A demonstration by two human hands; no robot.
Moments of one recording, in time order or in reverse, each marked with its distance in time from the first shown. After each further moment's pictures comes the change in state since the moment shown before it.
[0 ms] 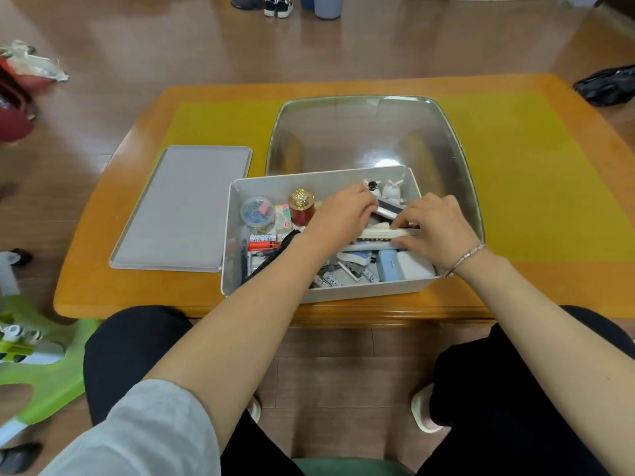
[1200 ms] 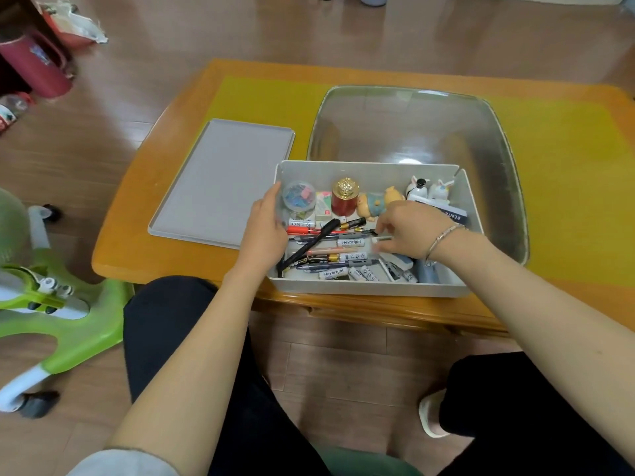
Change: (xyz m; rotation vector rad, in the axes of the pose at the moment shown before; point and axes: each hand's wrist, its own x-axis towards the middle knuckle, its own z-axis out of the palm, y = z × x) left_hand -0.122 -0.079 -0.065 -0.288 0.248 -0.729; right_hand 0.059 -0.078 0.021 -0.096 -0.431 -0.112
